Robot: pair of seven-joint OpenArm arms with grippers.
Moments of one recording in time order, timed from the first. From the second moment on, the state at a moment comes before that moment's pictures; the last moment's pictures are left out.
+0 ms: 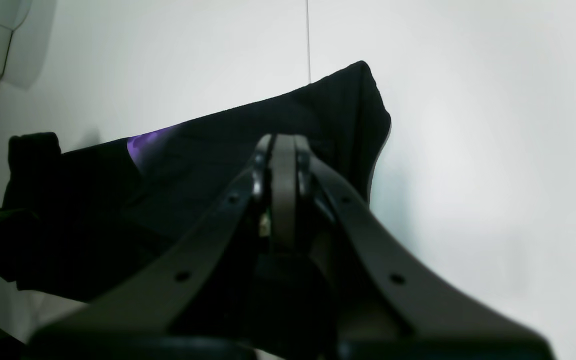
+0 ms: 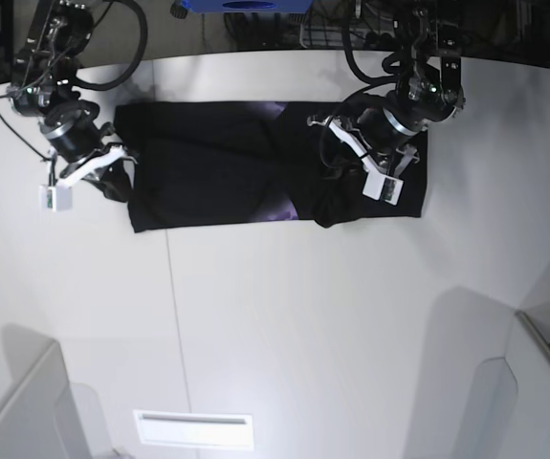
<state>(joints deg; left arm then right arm) 20.6 -4.6 -3.3 109.2 -27.9 -18.9 47.9 -18.9 6.0 22.1 107.4 40.4 16.8 -49.5</state>
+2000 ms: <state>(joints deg) 18.0 -3.4 -1.8 110.5 -28.1 -19.2 54.2 -20.0 5.9 22.2 107.4 43.8 16.8 -49.5</state>
